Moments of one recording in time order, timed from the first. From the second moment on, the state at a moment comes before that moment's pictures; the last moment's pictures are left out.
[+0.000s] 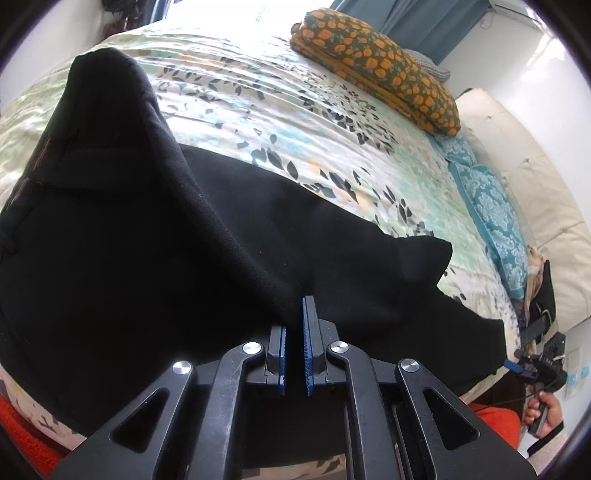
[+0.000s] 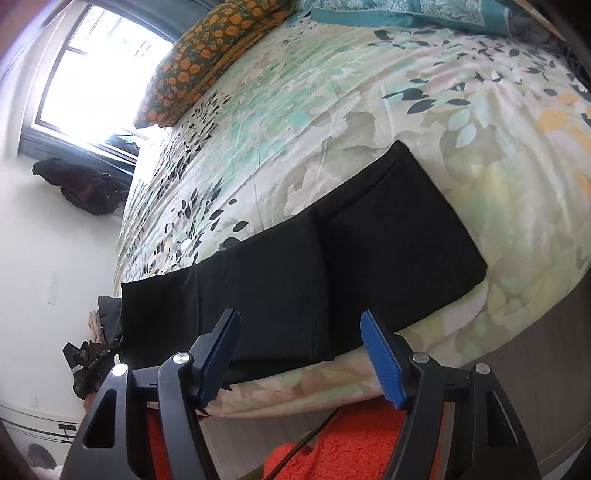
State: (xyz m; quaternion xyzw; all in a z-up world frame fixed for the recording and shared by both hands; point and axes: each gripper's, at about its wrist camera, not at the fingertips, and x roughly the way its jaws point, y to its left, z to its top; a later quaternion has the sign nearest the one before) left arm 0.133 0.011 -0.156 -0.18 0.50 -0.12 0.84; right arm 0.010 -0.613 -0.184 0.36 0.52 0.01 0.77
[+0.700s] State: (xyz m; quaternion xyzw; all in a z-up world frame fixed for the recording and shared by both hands) left arm 0.137 0.014 -0.126 -0.19 0.46 -0.11 0.86; right arm 0.070 -0.554 -0.147 0.18 0.56 0.00 0.81
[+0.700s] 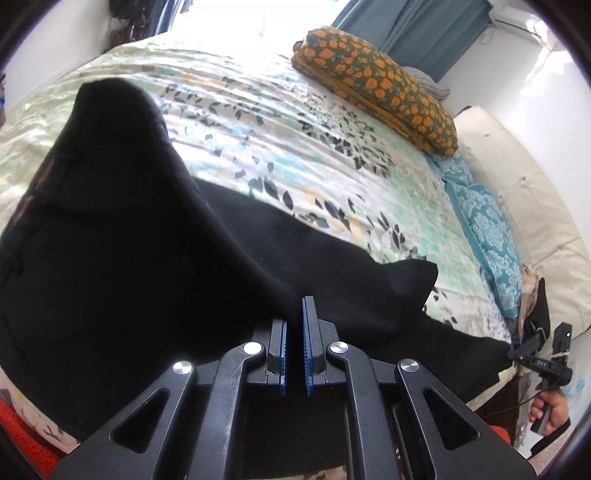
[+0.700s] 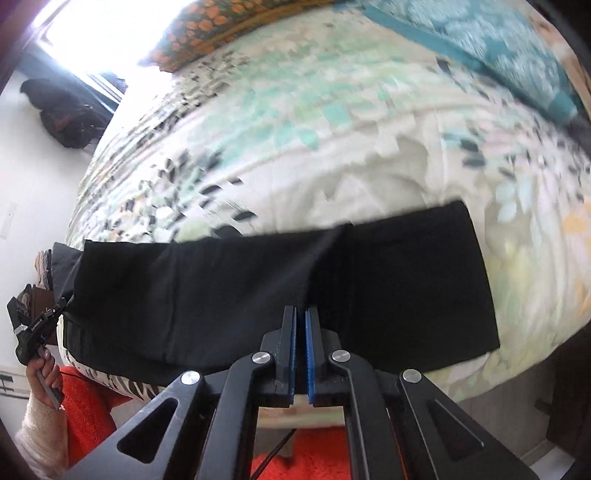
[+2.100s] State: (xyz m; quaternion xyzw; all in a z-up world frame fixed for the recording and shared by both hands) left arm 0.055 0.014 -0.130 -0.06 0.48 -0.09 0.87; right arm -0.006 -0.572 -0.117 0.08 0.49 -0.14 0.86
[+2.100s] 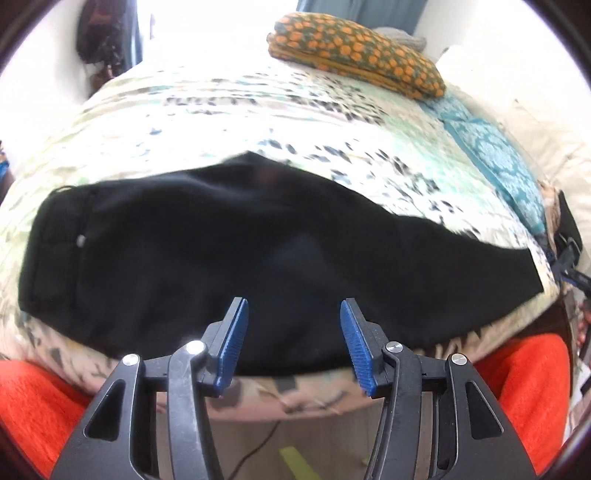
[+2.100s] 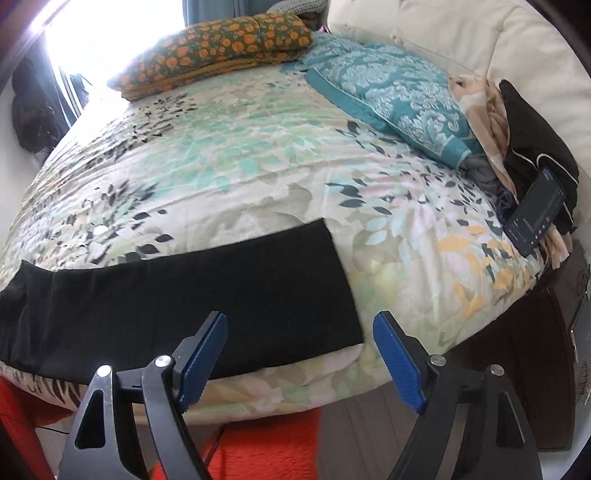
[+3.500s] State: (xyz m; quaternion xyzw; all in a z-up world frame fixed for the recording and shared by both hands) left arm 0.043 -0.054 -0.192 0.13 0.49 -0.09 0.86; right arm 0.050 -0.332 -0.240 0.02 0.52 0.01 0.86
